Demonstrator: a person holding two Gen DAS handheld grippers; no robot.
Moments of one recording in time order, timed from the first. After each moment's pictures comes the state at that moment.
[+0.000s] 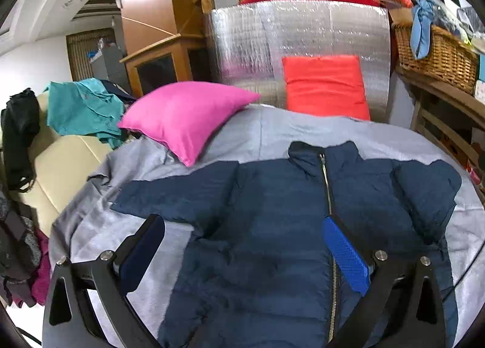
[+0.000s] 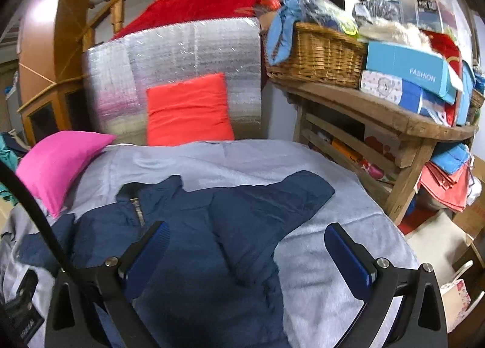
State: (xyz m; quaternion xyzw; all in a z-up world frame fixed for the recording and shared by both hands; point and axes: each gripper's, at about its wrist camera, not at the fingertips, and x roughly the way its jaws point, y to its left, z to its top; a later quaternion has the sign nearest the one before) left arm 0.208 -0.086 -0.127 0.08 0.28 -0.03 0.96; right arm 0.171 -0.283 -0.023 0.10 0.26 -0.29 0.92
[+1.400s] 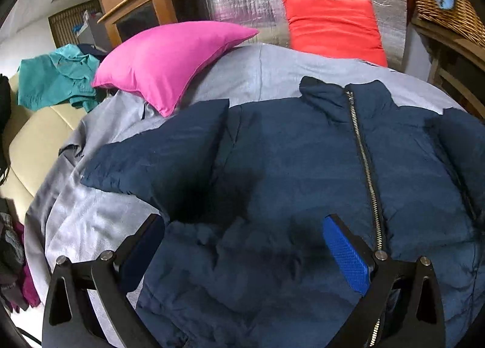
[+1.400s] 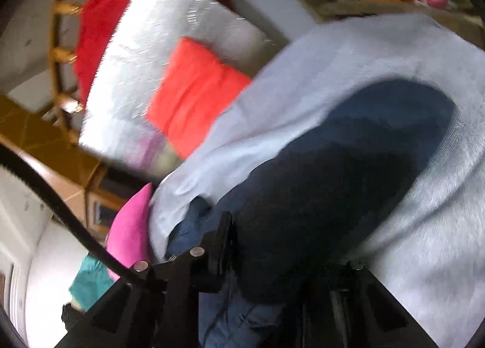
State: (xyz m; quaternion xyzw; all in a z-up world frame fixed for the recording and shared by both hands) left arm 0.295 -0.090 -0.207 0.10 0.39 -0.01 0.92; right arm 0.265 -0.469 -0.142 0.48 0.24 -0.08 0.84
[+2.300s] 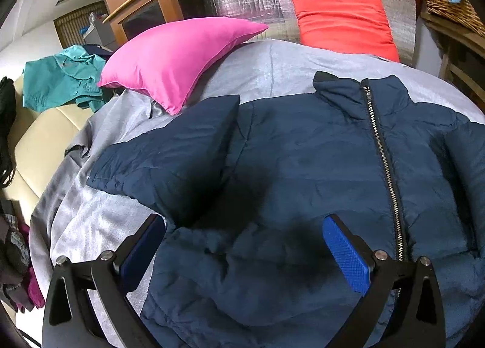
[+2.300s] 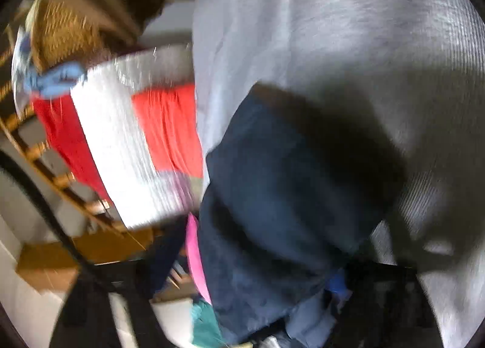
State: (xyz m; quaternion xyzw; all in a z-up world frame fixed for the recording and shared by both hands) left arm 0.305 -0.090 -0.217 0.11 0.39 0.01 0.91; right arm 0.184 -0.456 -0.250 0.76 0.17 -0.07 0.62
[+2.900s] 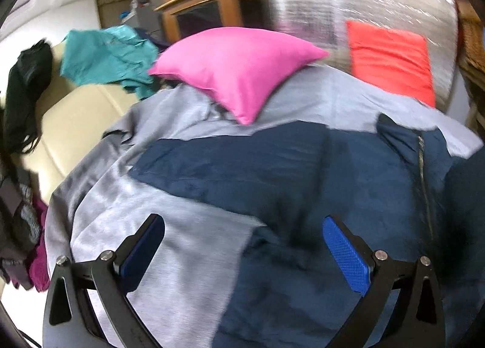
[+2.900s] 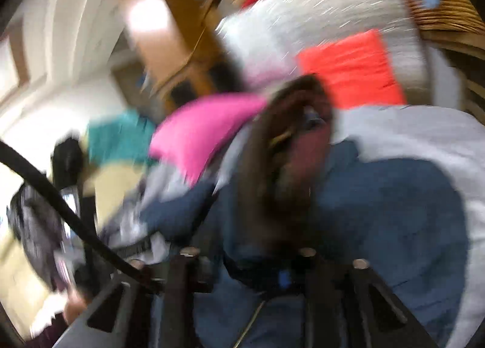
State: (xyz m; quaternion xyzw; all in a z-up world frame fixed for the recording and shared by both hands) left arm 0.307 0.012 -0.184 0.03 0.36 0.08 0.93; right arm 0.294 -0.175 -0.093 0.15 0.28 0.12 0.94
